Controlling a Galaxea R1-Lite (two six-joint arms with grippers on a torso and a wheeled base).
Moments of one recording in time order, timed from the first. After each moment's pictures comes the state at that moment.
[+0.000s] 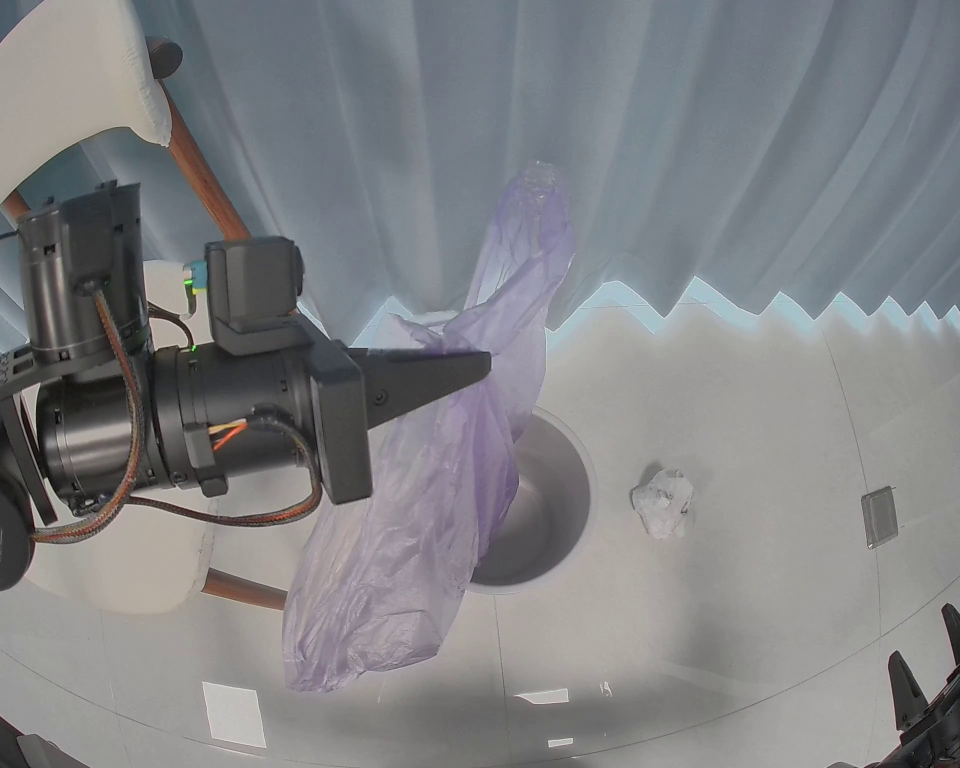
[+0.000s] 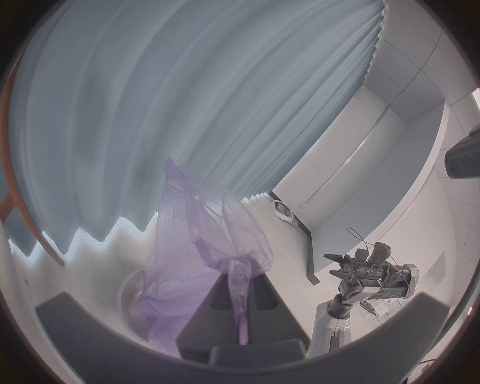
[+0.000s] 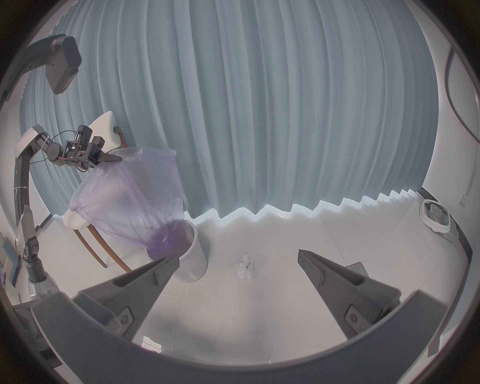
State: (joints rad) left arm -0.67 1.45 -0.96 -0.40 -0.40 -0.10; right arm 0.01 0.02 -0.02 0.00 -0.01 0.03
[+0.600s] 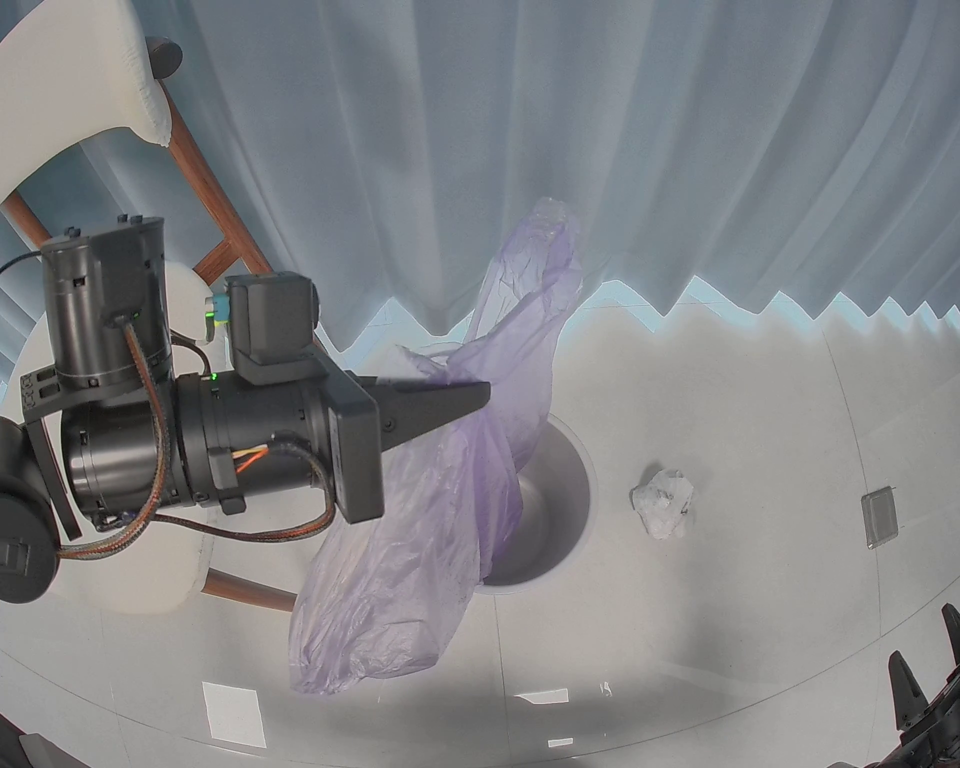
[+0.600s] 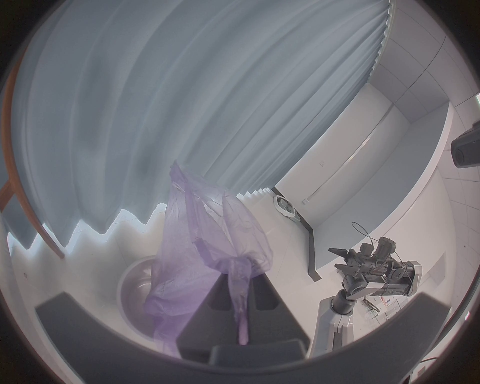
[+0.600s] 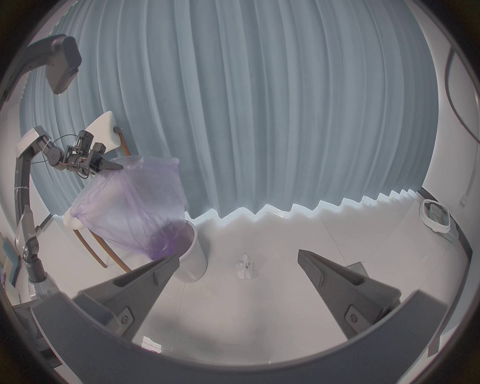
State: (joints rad) left arm -0.66 1.48 -0.91 -0.44 -0.40 -0.10; right arm 0.01 0.02 -0.02 0.00 -0.01 0.03
